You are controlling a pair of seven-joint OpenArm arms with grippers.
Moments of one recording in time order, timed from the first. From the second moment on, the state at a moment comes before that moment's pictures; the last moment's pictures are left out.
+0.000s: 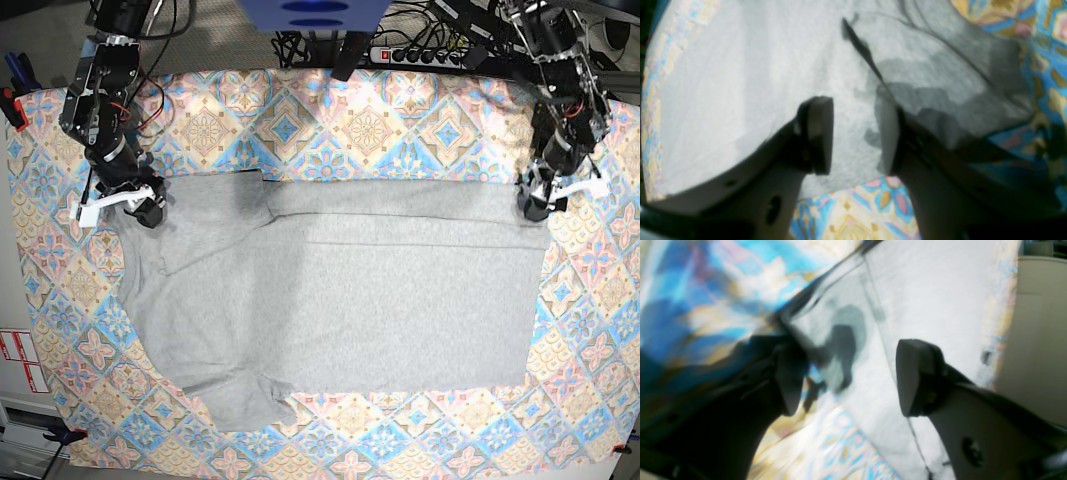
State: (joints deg) left arm 6.4 -14.6 -34.6 62.9 -63.1 -4.7 39.6; right arm -13.3 7.5 24.6 85.5 41.4 13.1 -36.0
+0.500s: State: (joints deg) left arm 5.2 -14.8 -34.6 59.9 -60.9 -4.8 40.2; right arm -16.0 7.4 24.6 85.3 41.3 13.1 -35.9
